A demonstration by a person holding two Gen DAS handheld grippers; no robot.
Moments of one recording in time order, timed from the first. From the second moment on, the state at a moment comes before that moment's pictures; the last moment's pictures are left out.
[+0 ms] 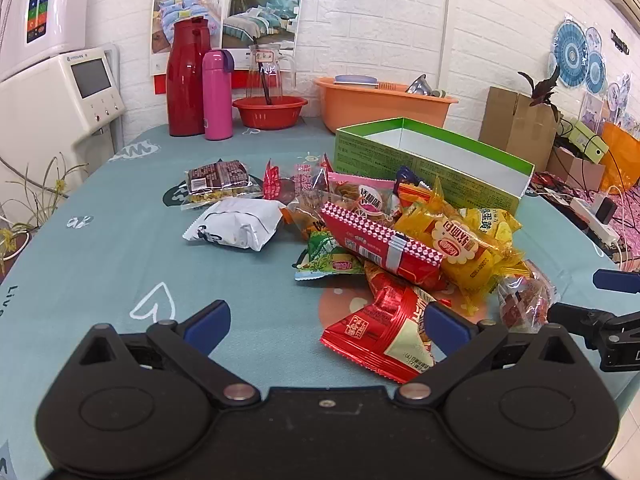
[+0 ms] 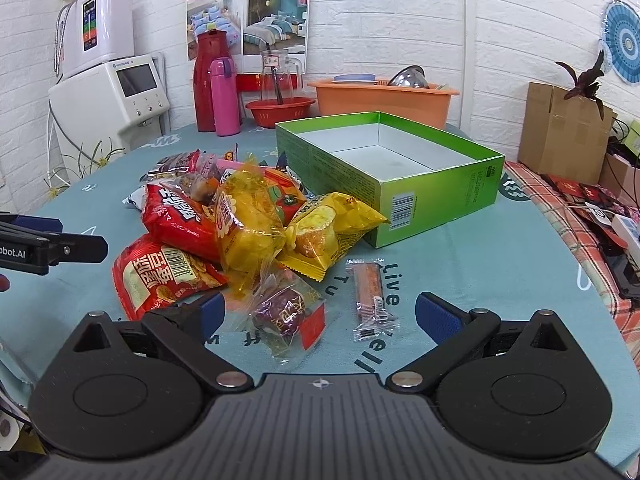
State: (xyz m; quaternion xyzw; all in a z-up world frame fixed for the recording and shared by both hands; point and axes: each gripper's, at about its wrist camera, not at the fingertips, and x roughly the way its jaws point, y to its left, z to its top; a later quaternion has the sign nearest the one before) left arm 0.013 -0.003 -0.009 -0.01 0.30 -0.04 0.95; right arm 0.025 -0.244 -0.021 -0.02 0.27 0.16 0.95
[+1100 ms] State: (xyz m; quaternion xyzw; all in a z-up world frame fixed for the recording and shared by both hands) left arm 0.099 0.015 0.001 -0.14 0.35 -0.19 0.91; right arm 0.065 -0.141 -0.015 -0.05 0.23 0.33 0.92
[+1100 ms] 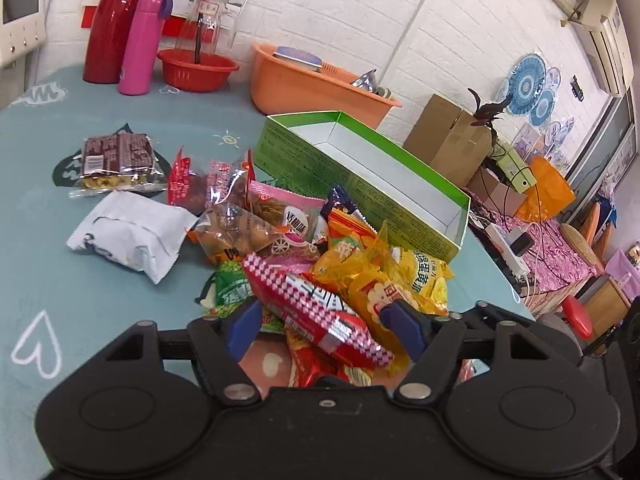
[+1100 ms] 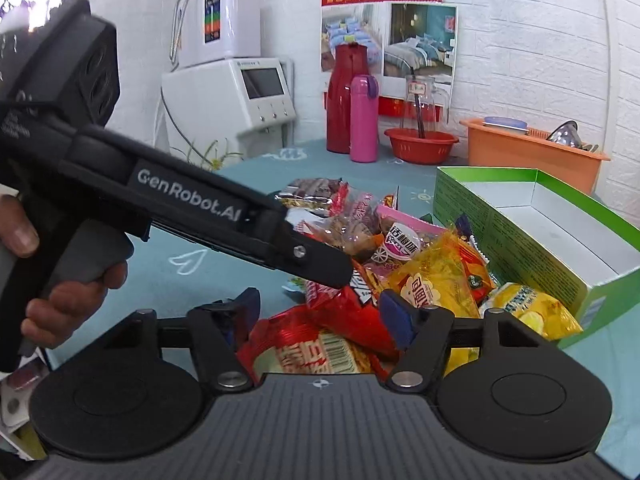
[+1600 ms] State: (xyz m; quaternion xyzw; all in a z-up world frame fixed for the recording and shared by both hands) left arm 0.122 0.017 -0.004 -0.15 0.36 -0.18 0.90; right arm 0.092 -0.132 -0.023 -0.04 0.24 0.30 0.92
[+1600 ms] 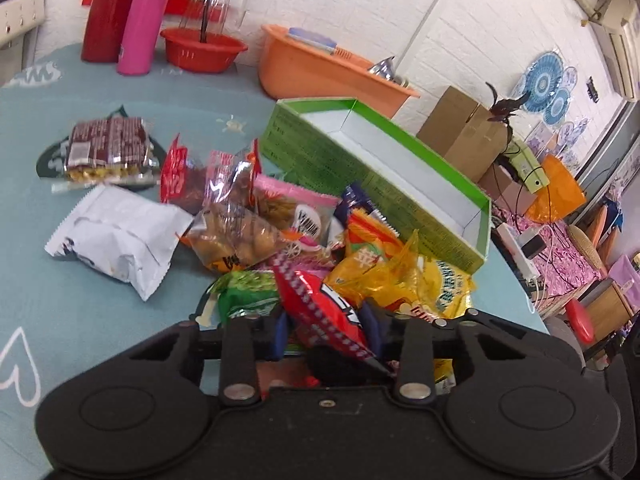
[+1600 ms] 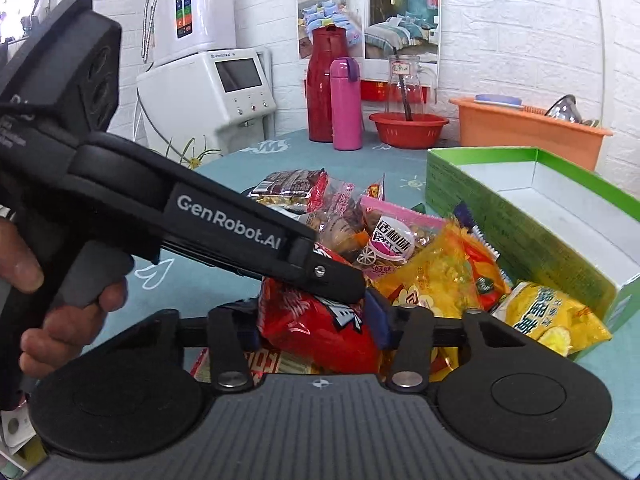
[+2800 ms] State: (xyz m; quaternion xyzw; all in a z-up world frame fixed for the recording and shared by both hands) left arm 0.252 -0.110 0.022 -0.08 0.30 -0.28 0.91; right arm 0.169 -0.234 -0.010 -0.12 0.15 0.16 0.97
